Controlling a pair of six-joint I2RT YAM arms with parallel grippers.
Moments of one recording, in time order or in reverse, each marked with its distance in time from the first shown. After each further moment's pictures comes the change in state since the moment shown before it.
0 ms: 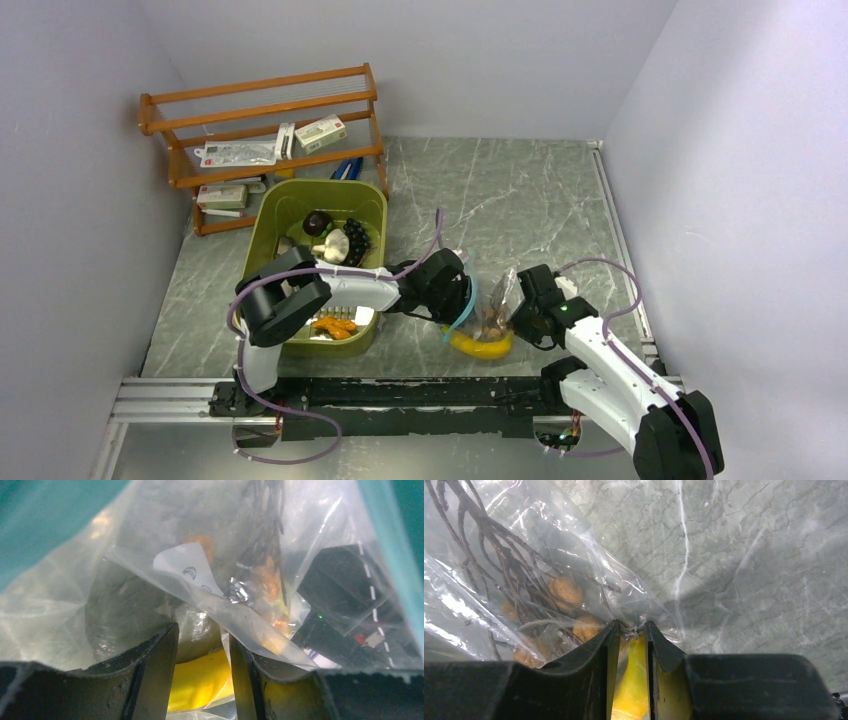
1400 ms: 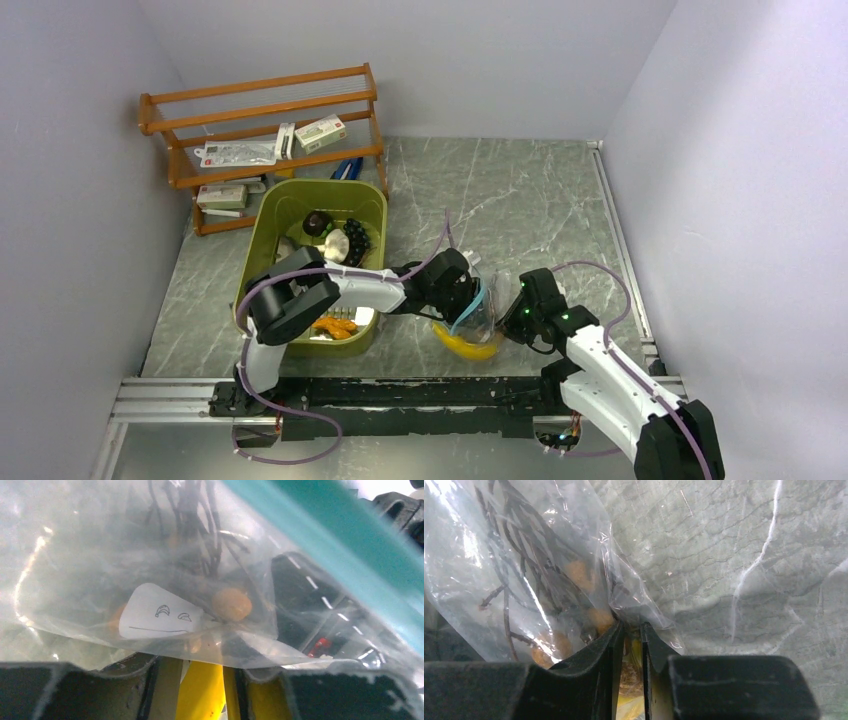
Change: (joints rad) left arm -0.017 0.031 0.024 0.107 0.090 -0.030; right arm -0.003 -0.060 -0.068 0.123 -0.194 -0.037
